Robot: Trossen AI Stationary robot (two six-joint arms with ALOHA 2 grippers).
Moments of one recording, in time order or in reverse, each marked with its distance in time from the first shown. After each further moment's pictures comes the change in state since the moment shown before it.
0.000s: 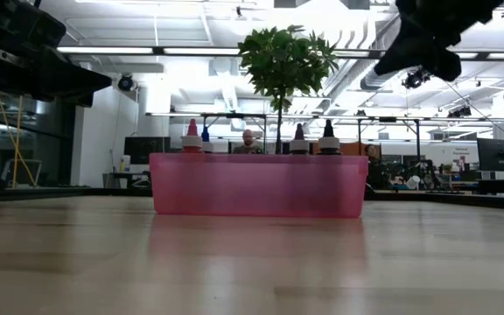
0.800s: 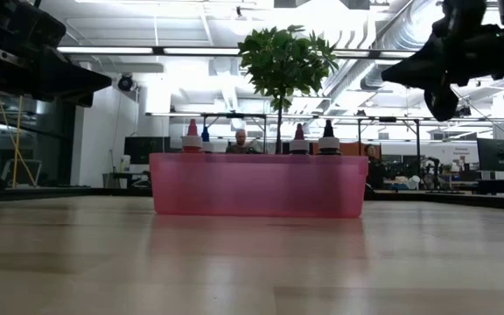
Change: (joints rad) left arm 0.000 0.000 0.000 0.000 0.000 0.000; right arm -0.078 -0.377 -0.542 0.711 -0.139 -0.204
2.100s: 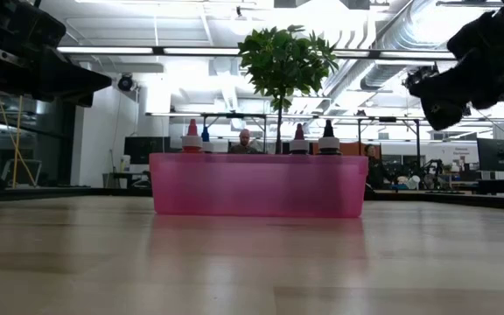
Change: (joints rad) left arm 0.000 0.000 0.000 0.000 0.000 0.000; right arm -0.019 -0.166 -0.169 0.004 -0.355 -0.373
